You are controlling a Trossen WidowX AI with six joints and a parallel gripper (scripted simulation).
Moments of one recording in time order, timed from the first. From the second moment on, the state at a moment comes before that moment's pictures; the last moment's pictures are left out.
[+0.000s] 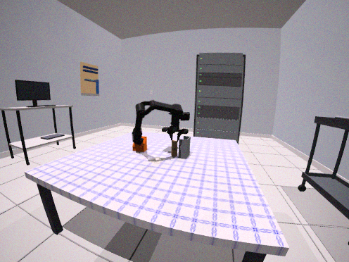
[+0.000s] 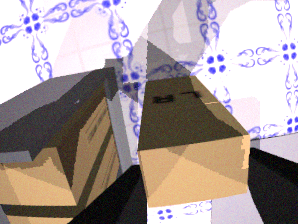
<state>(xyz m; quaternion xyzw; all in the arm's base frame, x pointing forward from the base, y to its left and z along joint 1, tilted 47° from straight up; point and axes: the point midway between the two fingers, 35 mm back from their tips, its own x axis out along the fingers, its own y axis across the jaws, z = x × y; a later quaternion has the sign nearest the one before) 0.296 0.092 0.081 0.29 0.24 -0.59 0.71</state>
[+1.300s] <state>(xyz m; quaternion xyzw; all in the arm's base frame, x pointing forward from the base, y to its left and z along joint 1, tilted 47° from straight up) 0.256 0.127 0.060 0.30 0.24 -0.59 0.71</state>
